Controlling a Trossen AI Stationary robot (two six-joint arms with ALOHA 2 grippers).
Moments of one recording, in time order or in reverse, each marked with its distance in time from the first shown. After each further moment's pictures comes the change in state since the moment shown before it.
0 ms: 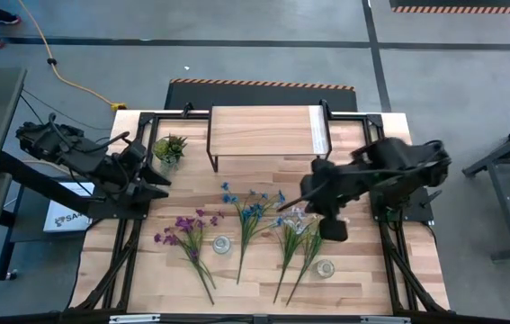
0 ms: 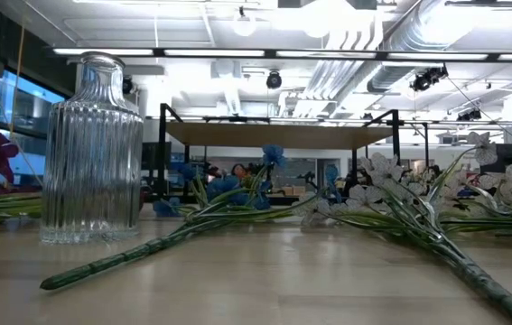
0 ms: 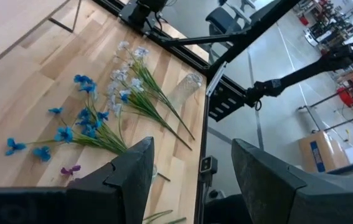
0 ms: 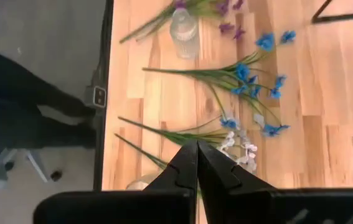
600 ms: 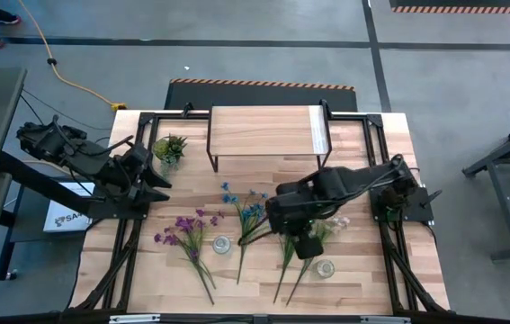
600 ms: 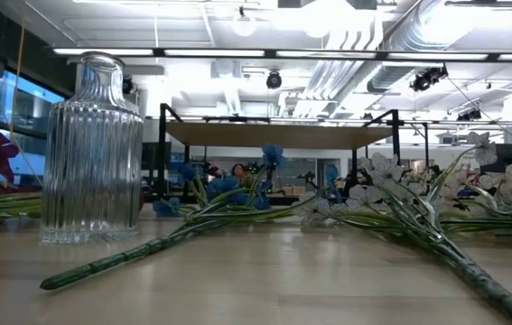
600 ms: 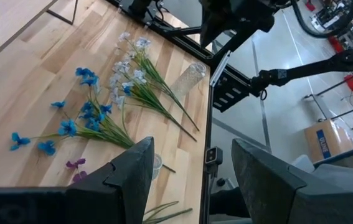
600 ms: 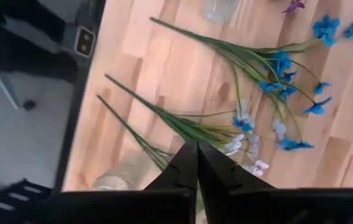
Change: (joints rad) left arm 0.000 0.012 0.000 -0.025 0.019 0.021; right arm -0.021 0.230 0.000 0.006 -0.081 -0.293
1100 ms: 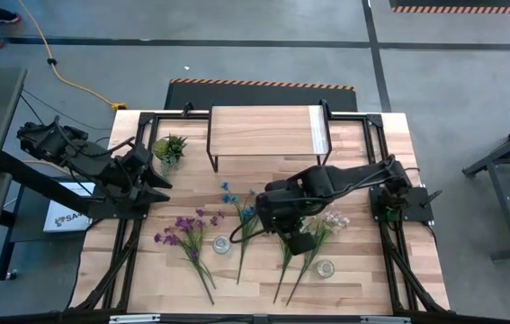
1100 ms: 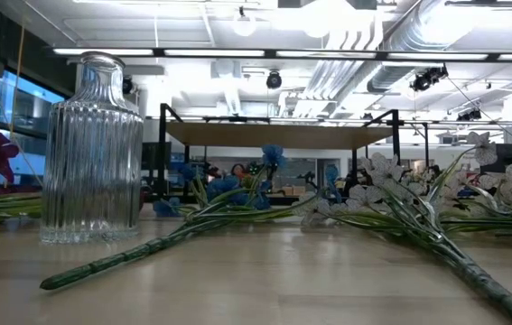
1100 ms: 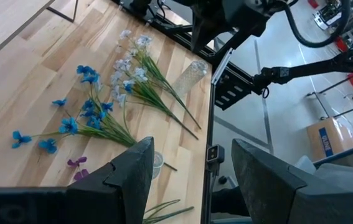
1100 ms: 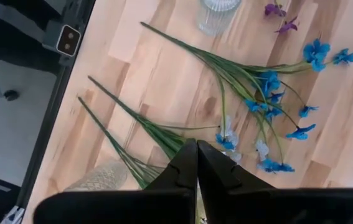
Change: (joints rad) left arm 0.000 0.007 0.000 -0.001 0.002 0.000; right arm -0.029 0.041 0.001 0.048 -0.001 -0.112
